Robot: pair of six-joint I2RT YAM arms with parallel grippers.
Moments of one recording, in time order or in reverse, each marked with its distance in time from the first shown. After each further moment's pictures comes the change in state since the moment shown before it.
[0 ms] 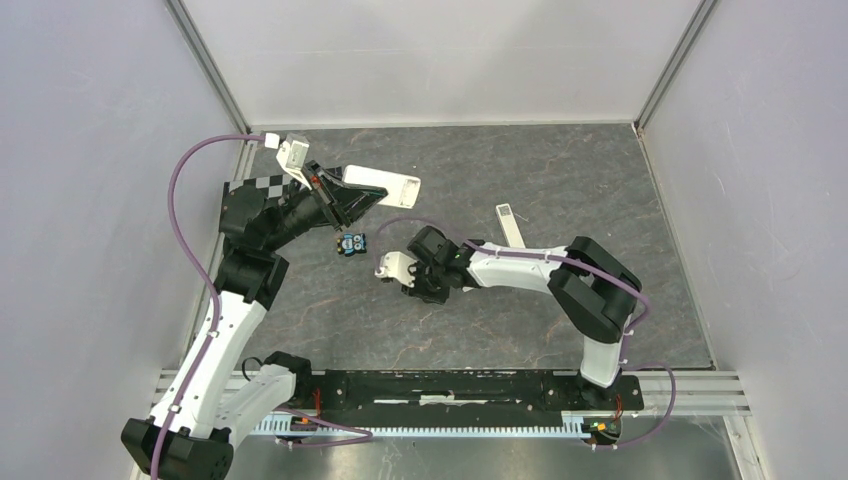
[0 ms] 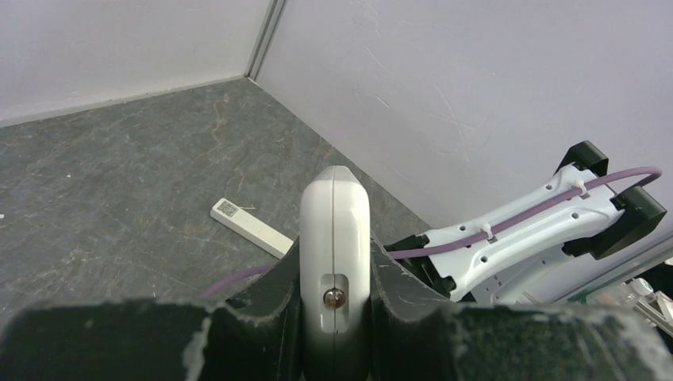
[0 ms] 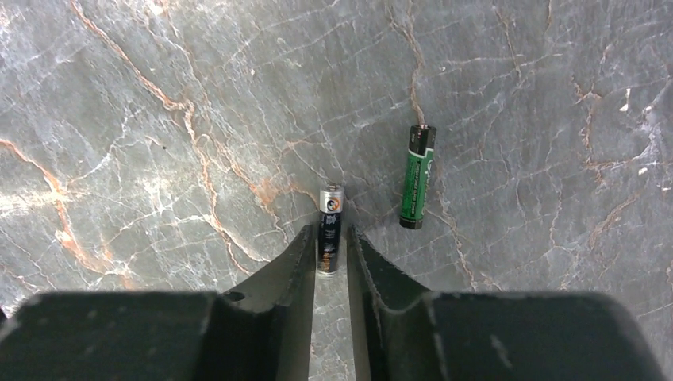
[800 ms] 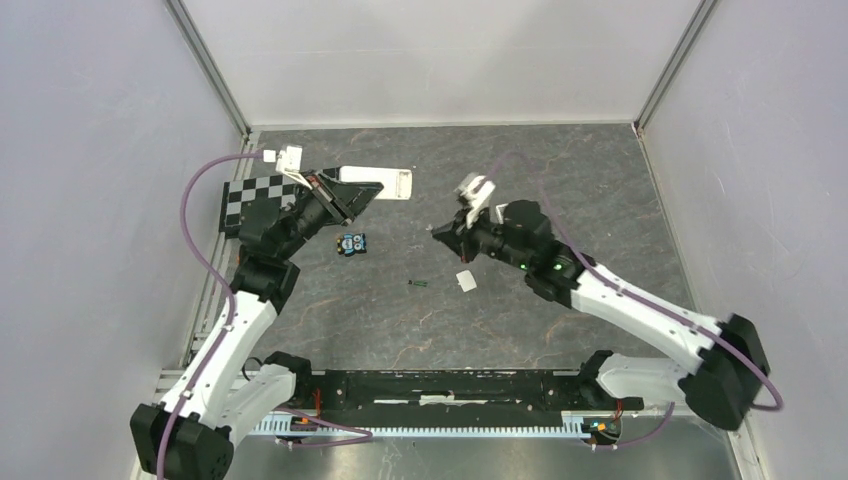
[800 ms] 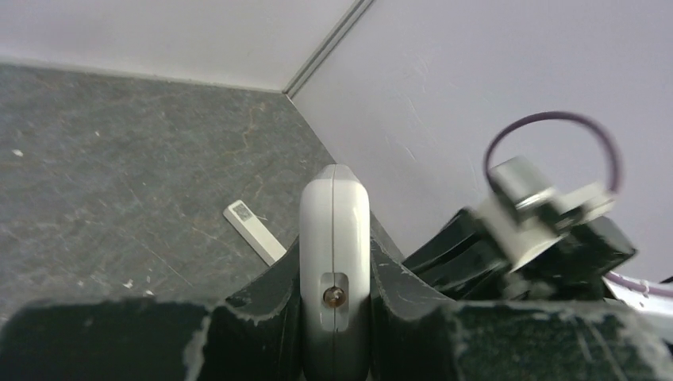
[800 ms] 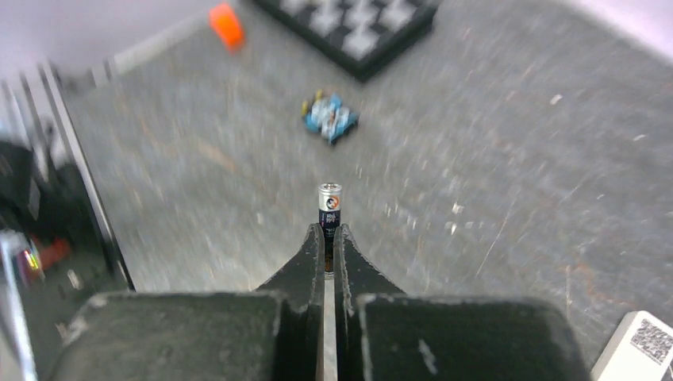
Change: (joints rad) left arm 0.000 0.003 -0.134 0.120 -0.217 -0.154; right arm -0.130 -0.615 -0.273 0.406 0.001 0.464
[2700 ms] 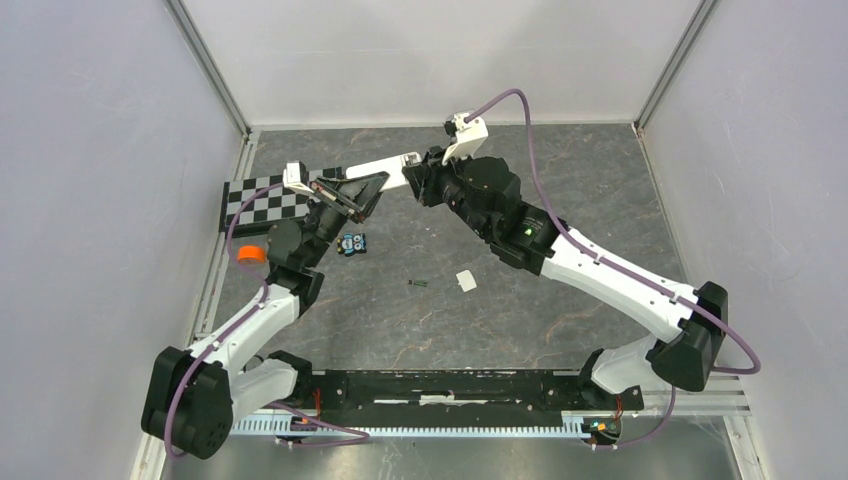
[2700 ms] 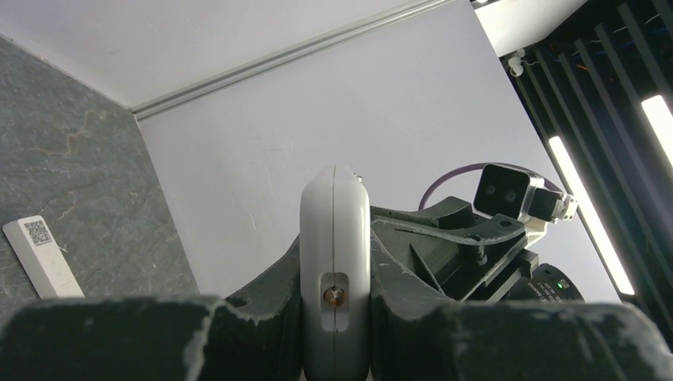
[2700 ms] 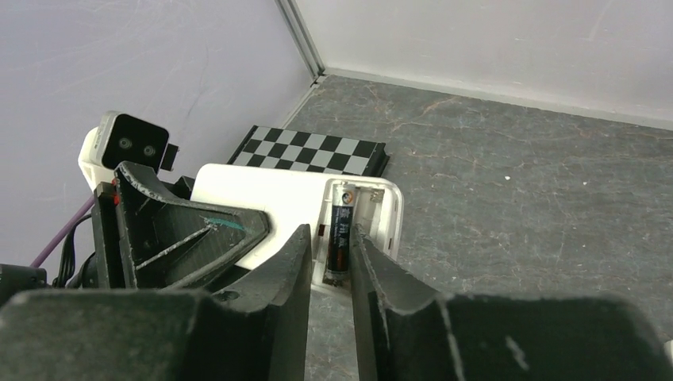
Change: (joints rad) left arm -0.092 0.183 -0.261 0.661 -0.219 -0.712; right arm 0.107 0.188 0.500 -0.047 0.533 0.347
